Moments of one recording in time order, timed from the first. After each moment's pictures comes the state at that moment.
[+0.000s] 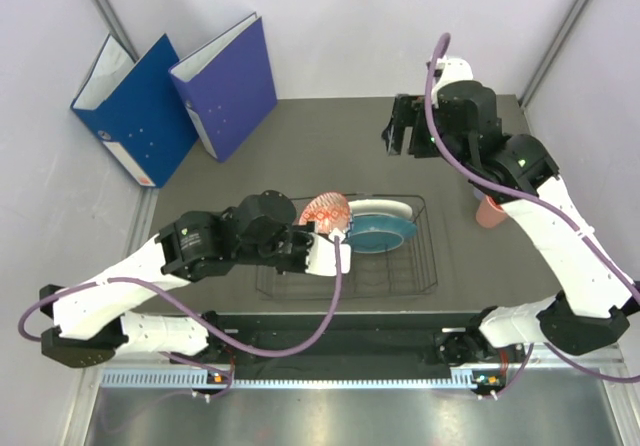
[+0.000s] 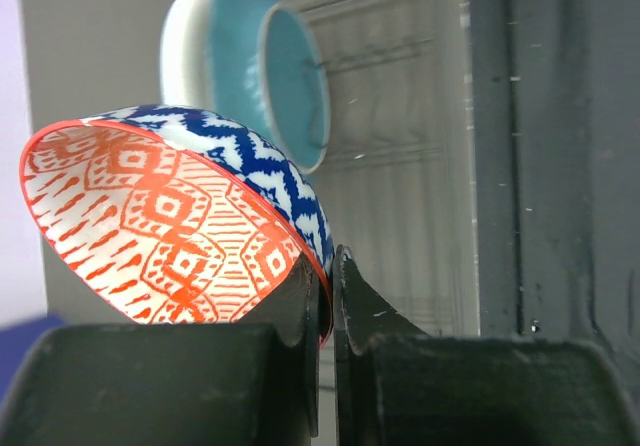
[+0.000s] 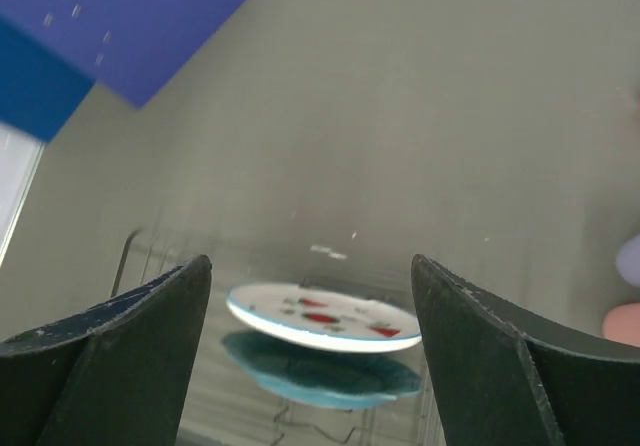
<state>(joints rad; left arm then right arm) -1.17 1.09 1.42 -0.99 0.06 0.58 0.68 1.33 1.81 -0.89 0.34 0.38</state>
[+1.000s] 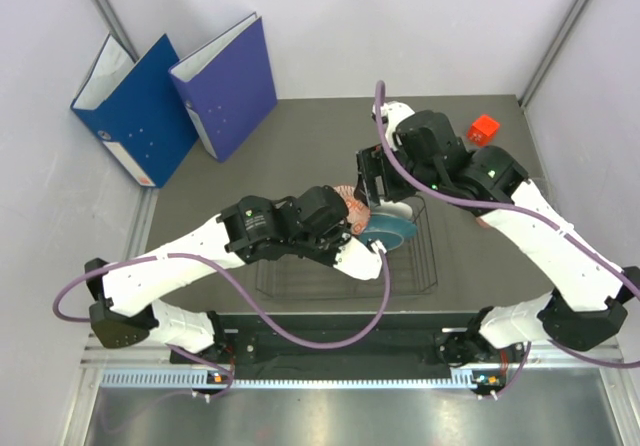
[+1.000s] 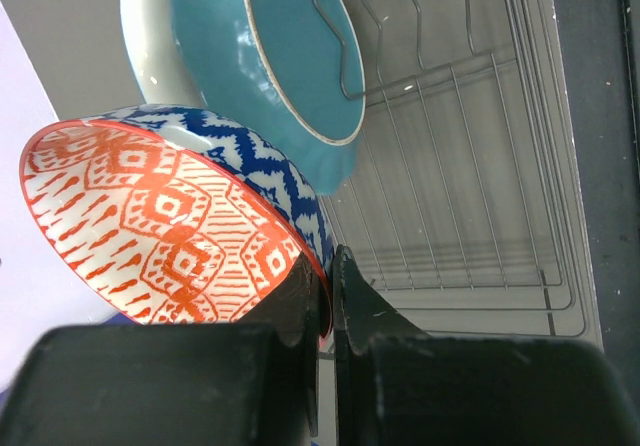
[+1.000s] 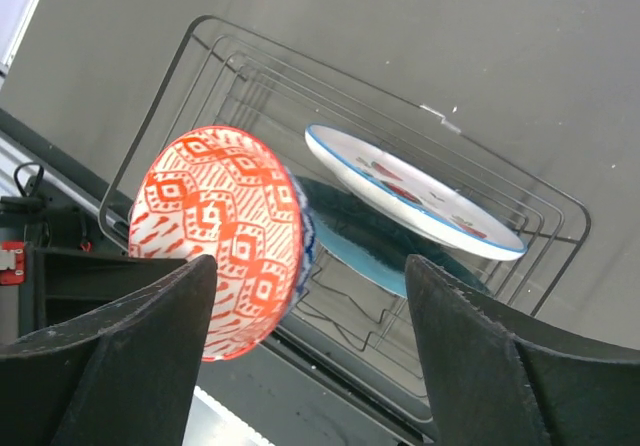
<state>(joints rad) -1.18 1.34 1.51 -1.07 -0.05 0.85 0.84 1.34 1.72 -1.05 0.09 0.34</state>
